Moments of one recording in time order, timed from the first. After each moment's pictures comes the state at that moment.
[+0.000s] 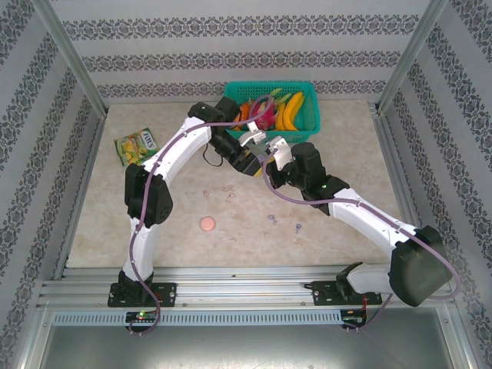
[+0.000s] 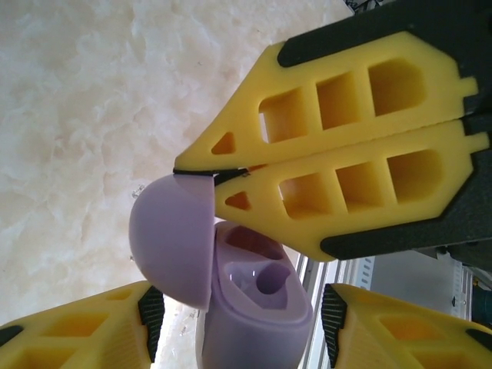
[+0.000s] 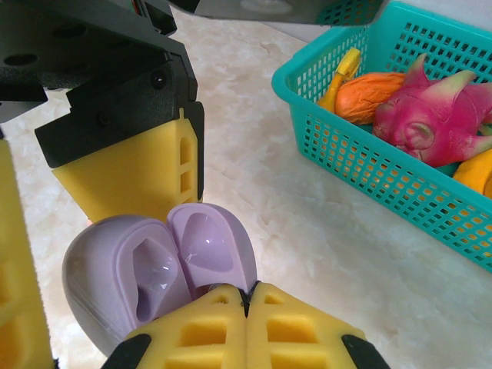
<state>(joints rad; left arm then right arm) -0.48 2.15 2.14 -1.36 0.85 0.39 0.54 1.30 0.87 -0.06 -0.14 -0.09</state>
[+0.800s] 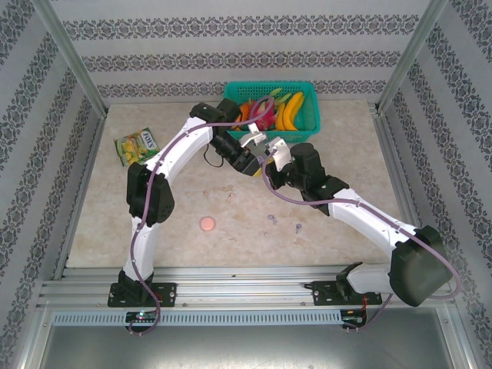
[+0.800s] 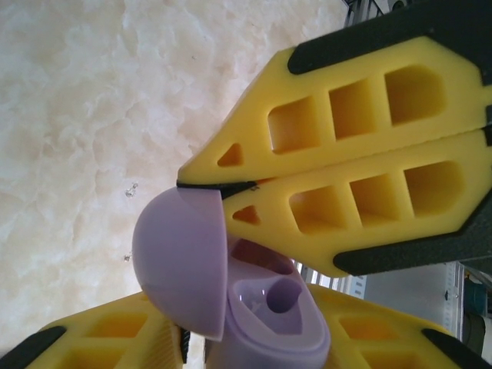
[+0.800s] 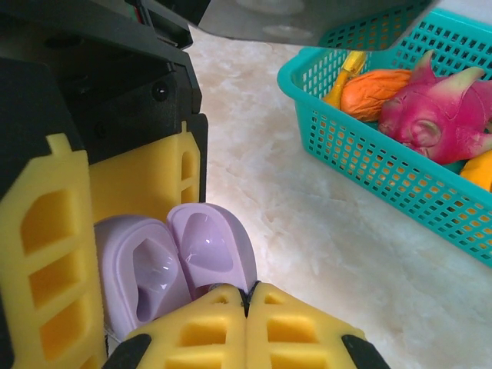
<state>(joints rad) -0.48 2.17 2.15 -1.38 0.87 0.42 0.54 1.30 0.87 -0.07 -0.15 -0.09</state>
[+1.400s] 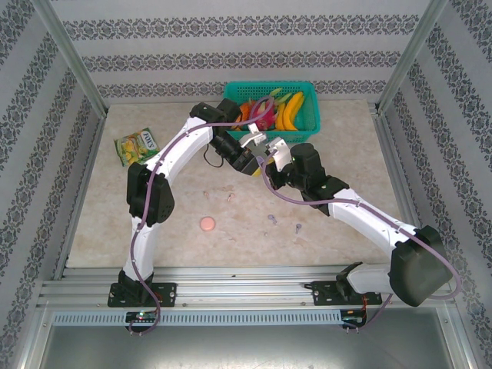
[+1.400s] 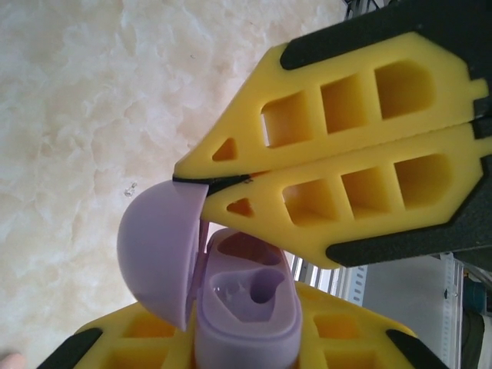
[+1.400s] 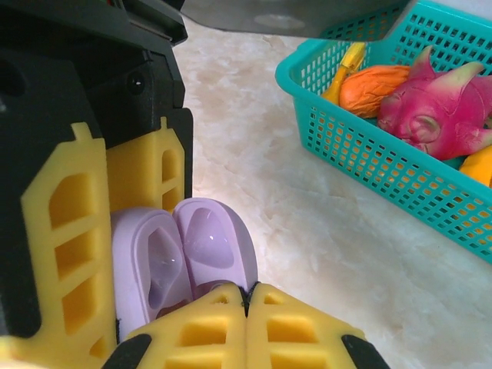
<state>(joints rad) -0.48 2.17 2.15 -1.38 0.87 0.42 0.54 1.30 0.87 -0.07 -0.15 -0.08</state>
